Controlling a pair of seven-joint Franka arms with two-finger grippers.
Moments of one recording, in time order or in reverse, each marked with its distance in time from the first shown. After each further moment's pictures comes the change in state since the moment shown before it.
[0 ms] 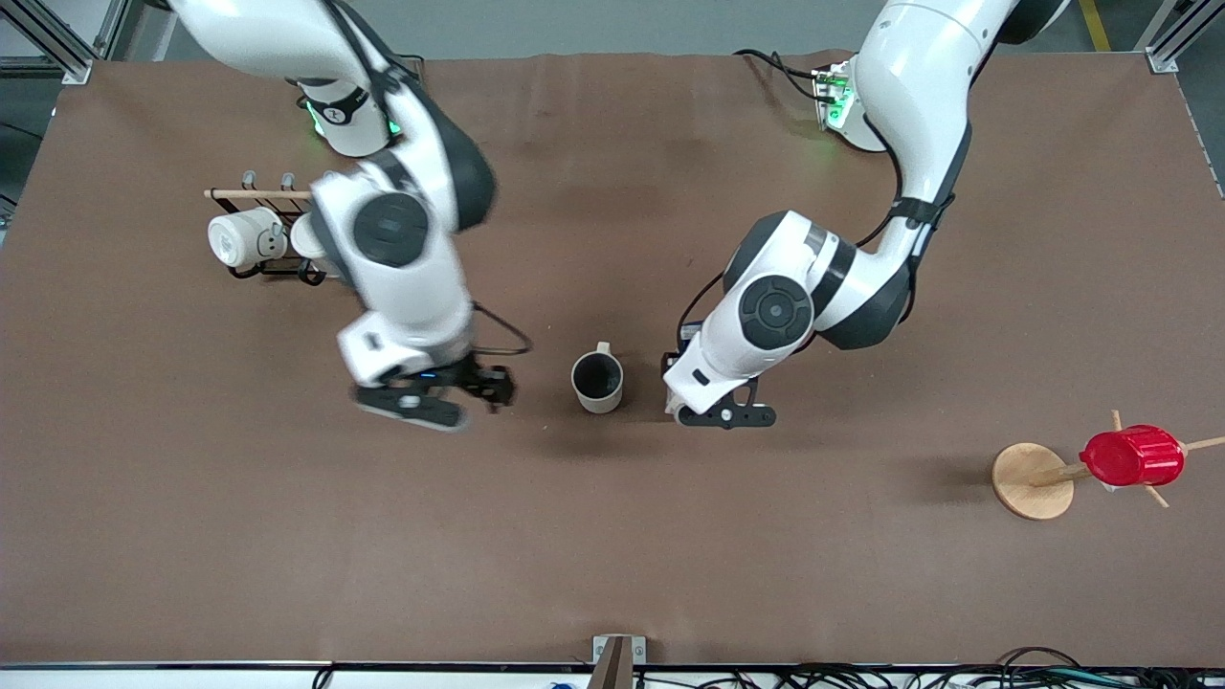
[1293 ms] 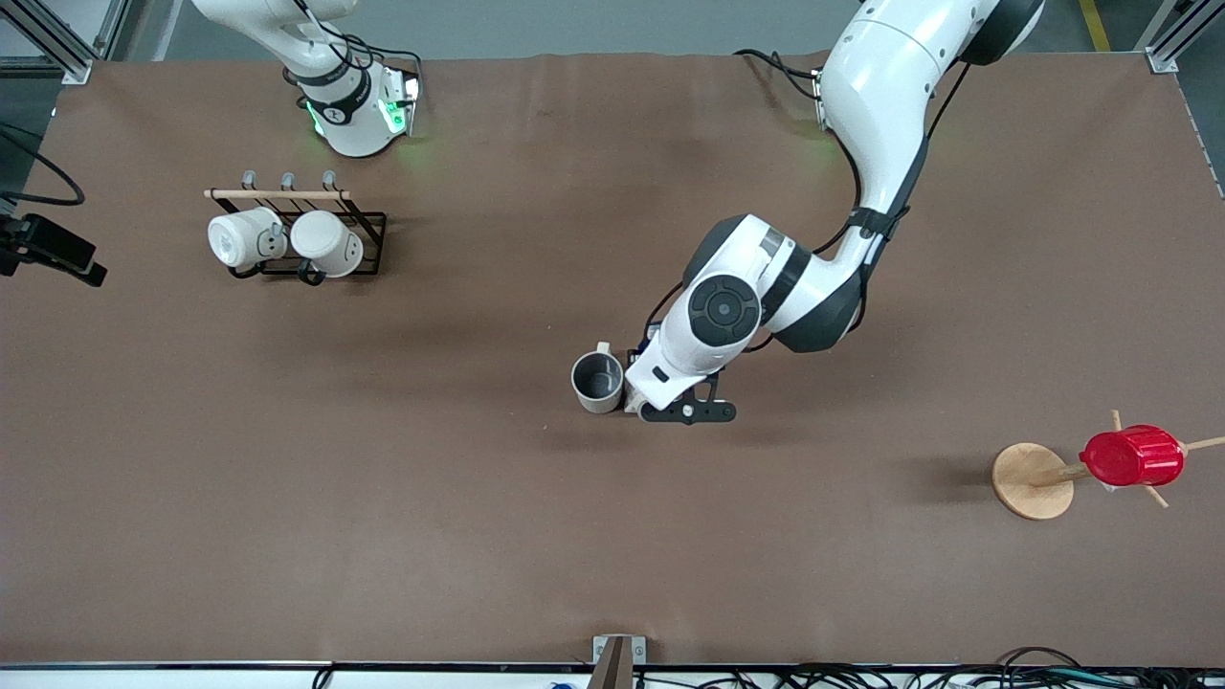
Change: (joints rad) left arm -0.052 0.050 0.002 0.054 0.000 -0.001 -0.048; right arm -0.227 -0.353 -0.321 -0.008 0.244 -0.423 -0.742
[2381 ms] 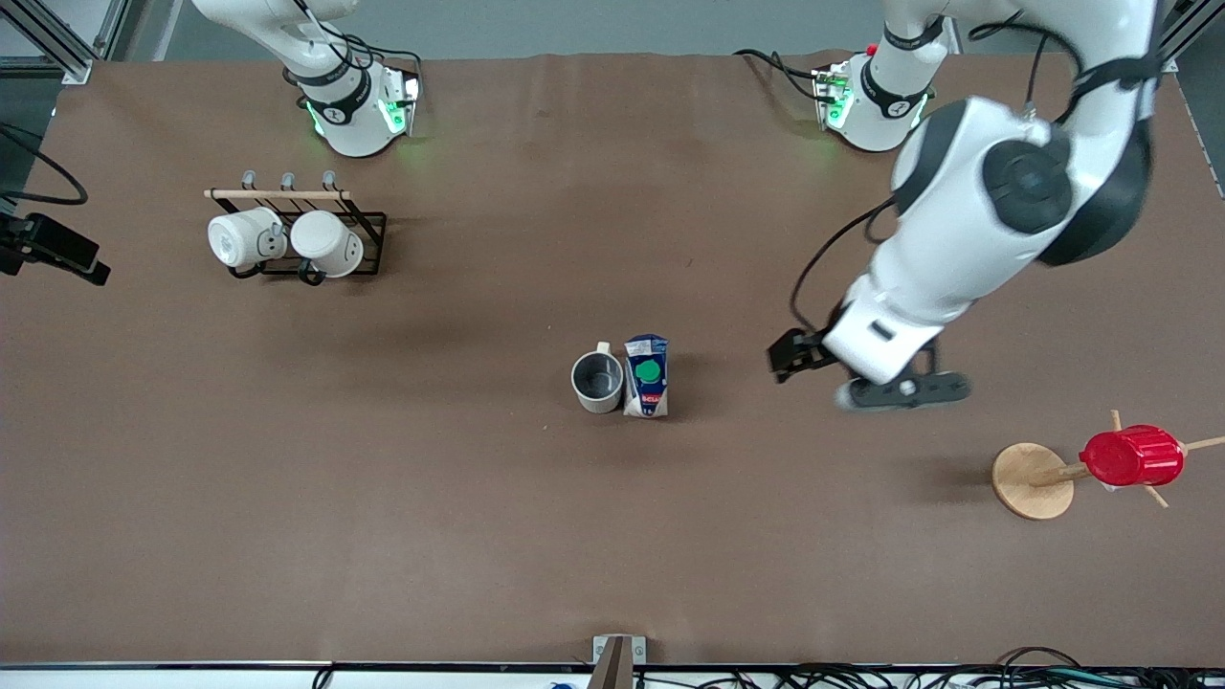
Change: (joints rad) left arm 0.279 -0.472 0.011 -0.231 0.011 -0.039 0.140; right arm 0.000 0.000 0.001 -0.001 0.002 -0.006 0.000
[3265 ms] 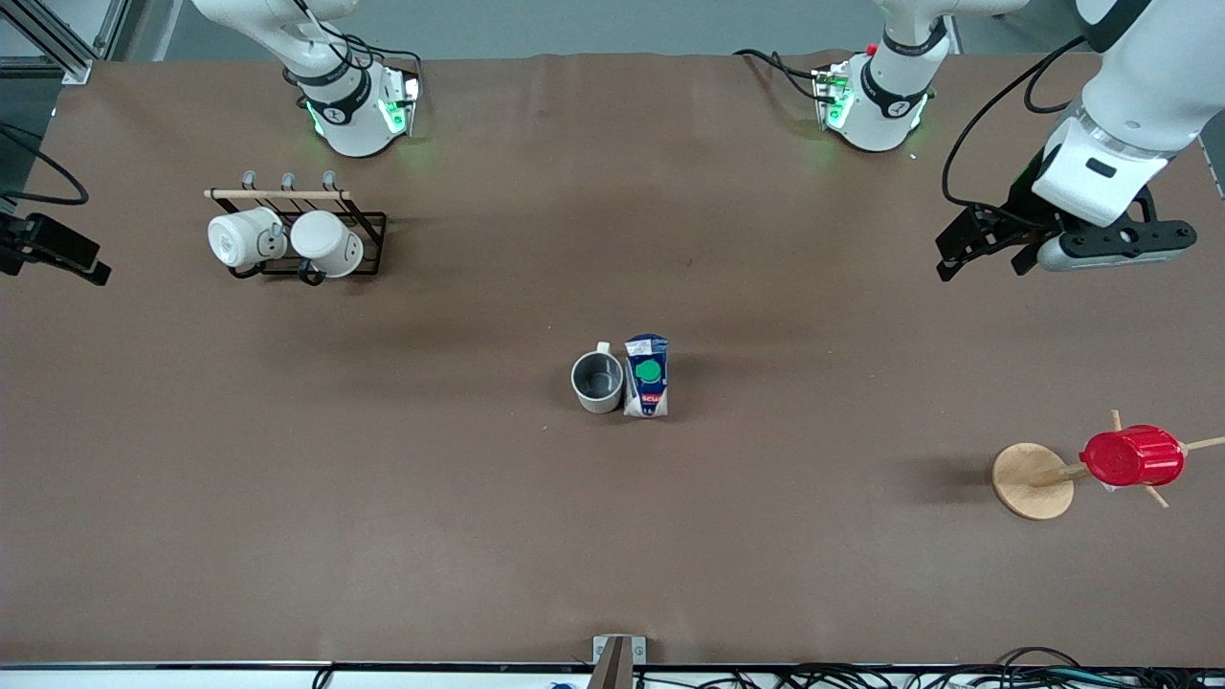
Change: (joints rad) left arm 0.191 -0.415 0.001 -0.380 0.000 -0.010 0.179; right arm 0.000 0.000 0.000 -0.001 0.000 0.000 -0.001
